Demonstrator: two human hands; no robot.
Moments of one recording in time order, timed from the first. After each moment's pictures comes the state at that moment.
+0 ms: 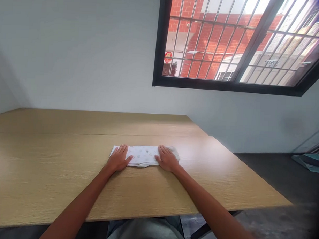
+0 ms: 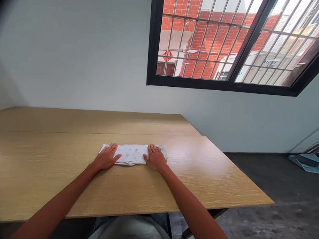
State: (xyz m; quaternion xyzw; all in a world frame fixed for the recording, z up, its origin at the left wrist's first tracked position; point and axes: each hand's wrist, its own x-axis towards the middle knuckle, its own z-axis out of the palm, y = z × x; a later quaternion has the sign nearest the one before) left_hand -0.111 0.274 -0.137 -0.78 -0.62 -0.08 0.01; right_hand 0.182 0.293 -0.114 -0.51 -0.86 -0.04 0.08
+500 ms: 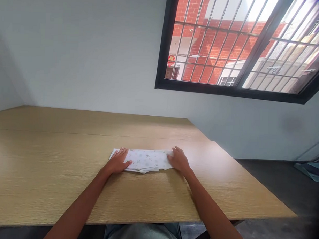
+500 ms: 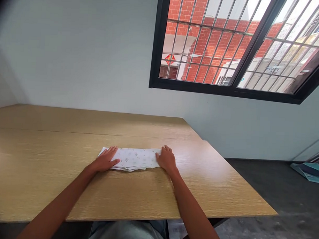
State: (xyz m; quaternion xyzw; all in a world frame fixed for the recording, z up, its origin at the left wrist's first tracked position) left_hand -0.111 0.267 -0.131 -0.79 -0.61 -0.06 -0.06; right_hand 0.220 0.302 -0.089 -0.64 -0.75 -0.02 0.17
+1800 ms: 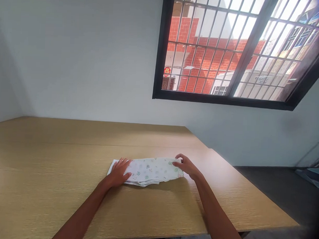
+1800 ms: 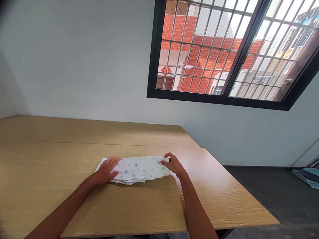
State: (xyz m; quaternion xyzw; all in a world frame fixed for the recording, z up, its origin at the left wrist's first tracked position) left_hand -0.103 0.263 -0.129 -0.80 -0.55 -0.20 -0.10; right_hand 0.259 0.297 -0.059 -0.57 -0.63 0.40 0.35
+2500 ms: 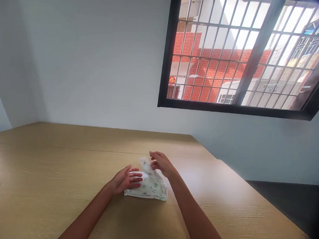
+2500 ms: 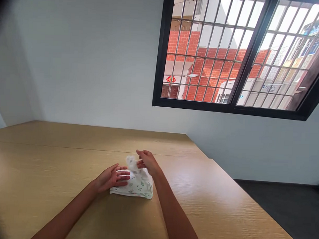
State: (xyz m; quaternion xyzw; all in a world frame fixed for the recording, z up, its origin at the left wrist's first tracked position) left_hand -0.090 0.257 -0.098 -0.37 -0.30 -0.43 -0.77; right_hand 0.117 0.307 -0.017 -0.41 -0.58 0.57 0.42
